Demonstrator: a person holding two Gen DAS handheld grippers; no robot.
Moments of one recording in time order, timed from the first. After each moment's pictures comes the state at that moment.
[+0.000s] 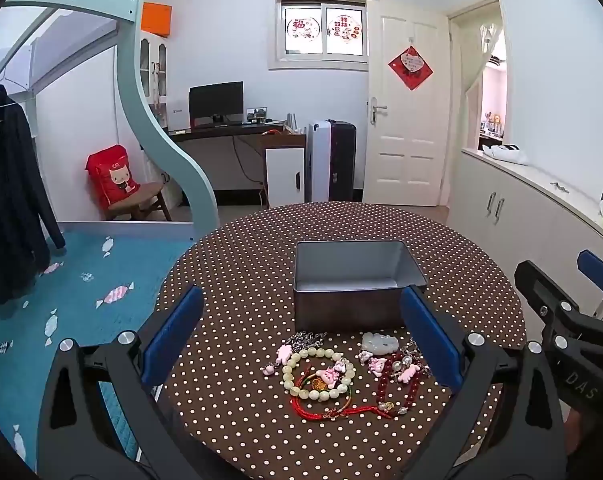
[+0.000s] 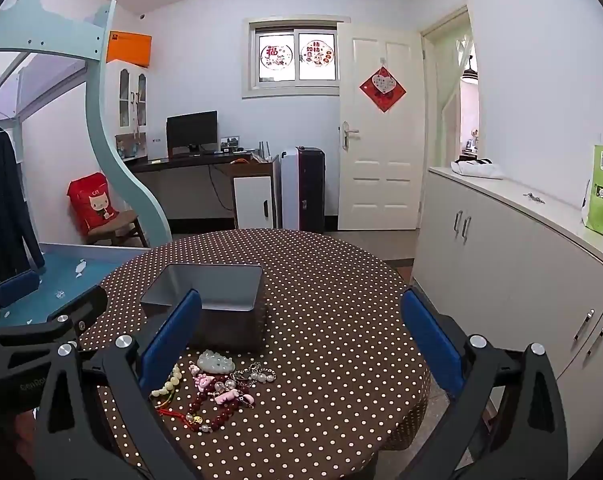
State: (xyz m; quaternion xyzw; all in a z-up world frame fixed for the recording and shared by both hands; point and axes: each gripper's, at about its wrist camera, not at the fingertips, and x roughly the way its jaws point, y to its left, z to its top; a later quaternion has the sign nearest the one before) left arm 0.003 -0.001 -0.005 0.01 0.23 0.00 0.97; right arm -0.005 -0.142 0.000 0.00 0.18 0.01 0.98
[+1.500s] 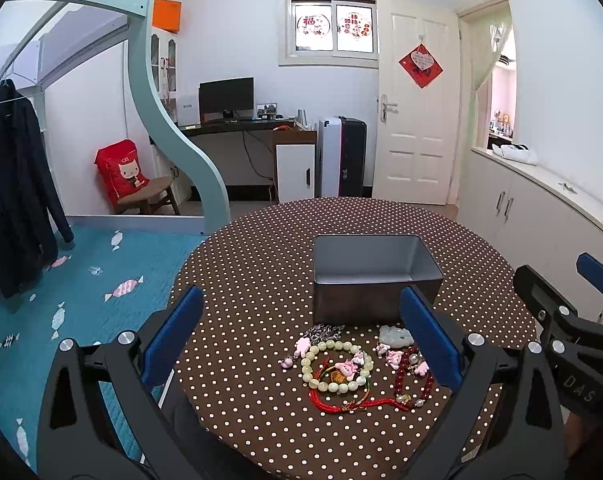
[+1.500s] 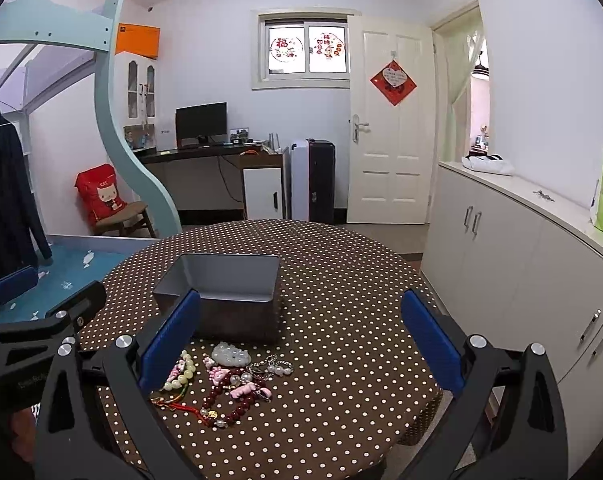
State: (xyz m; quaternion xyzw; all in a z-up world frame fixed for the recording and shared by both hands) left arm -0.001 0.019 -0.007 0.01 0.23 0.02 0.97; right arm -0.002 -0.127 -0.001 0.00 0.19 0.02 0.98
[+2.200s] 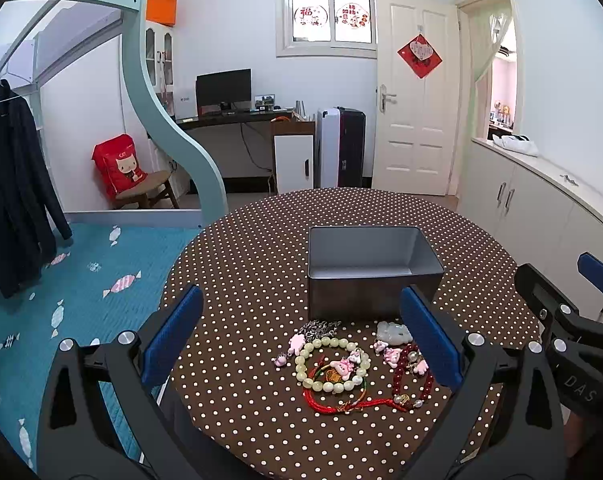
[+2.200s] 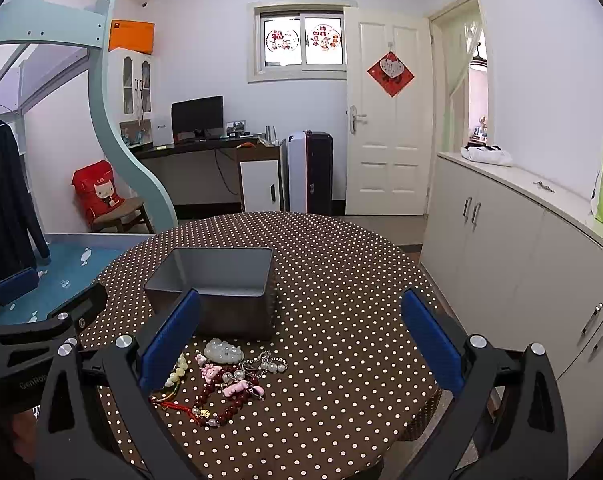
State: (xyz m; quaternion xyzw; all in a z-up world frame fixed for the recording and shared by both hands) left arm 0.013 0.012 -0.014 0.01 0.25 0.02 0.97; right arm 0.007 -0.134 -0.007 0.01 0.21 0.02 0.98
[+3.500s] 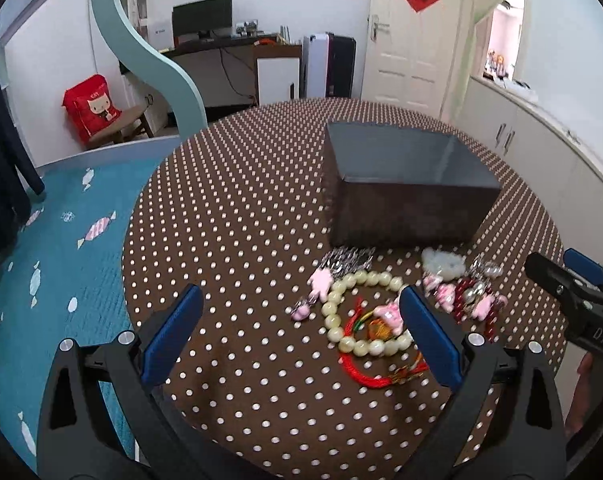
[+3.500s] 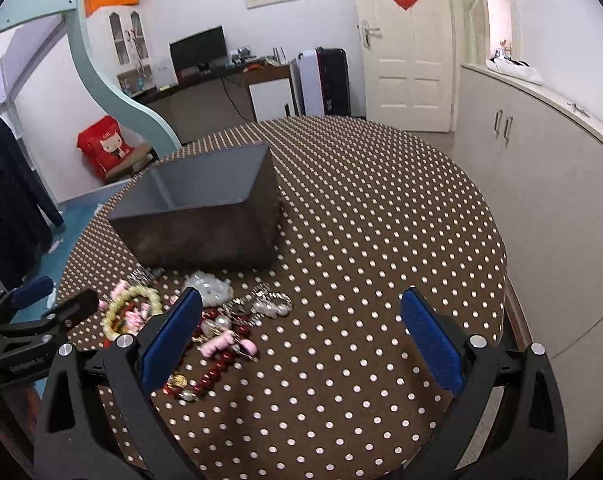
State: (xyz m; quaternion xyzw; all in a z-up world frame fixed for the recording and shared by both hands) left arm 0.063 0.051 -0.089 0.00 0.39 -0.02 0.92; right arm 0.055 -0.147 -0.069 0.05 0.36 0.06 0.93
